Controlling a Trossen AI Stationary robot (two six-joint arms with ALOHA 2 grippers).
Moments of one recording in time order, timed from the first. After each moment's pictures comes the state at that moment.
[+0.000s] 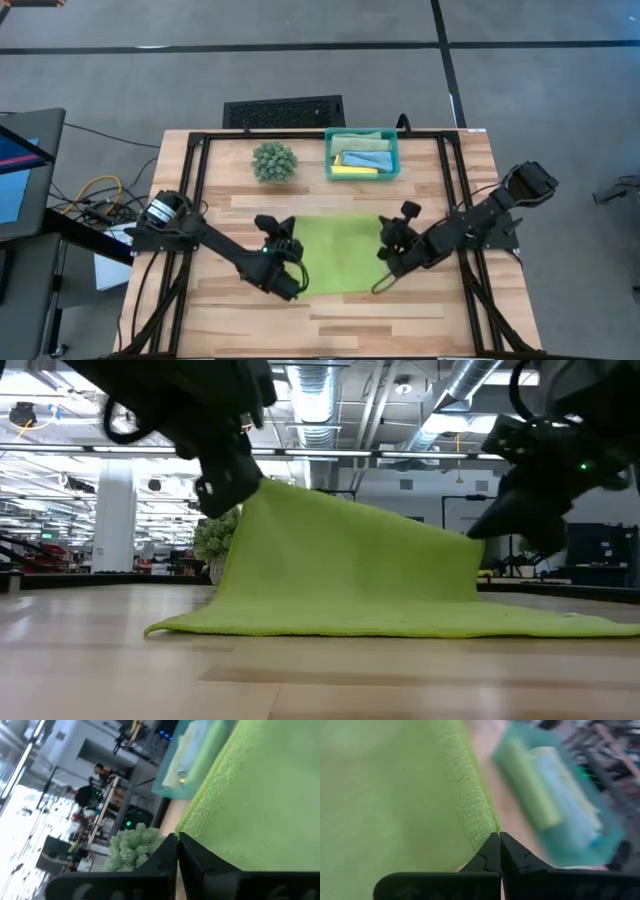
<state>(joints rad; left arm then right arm) -0.49 1.92 1.24 -1.01 -1.33 -0.70 0.51 1.49 0.61 -0.42 0.97 0.55</state>
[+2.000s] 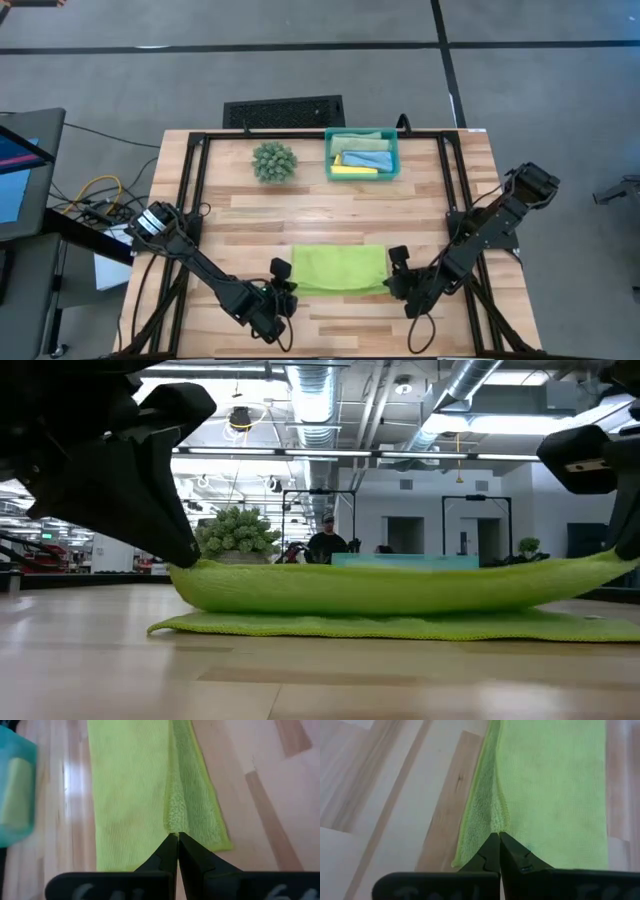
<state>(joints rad) -0.71 1.93 1.18 -0.49 -0.72 -0.23 0.79 1.49 0.71 -0.30 0.41 0.33</state>
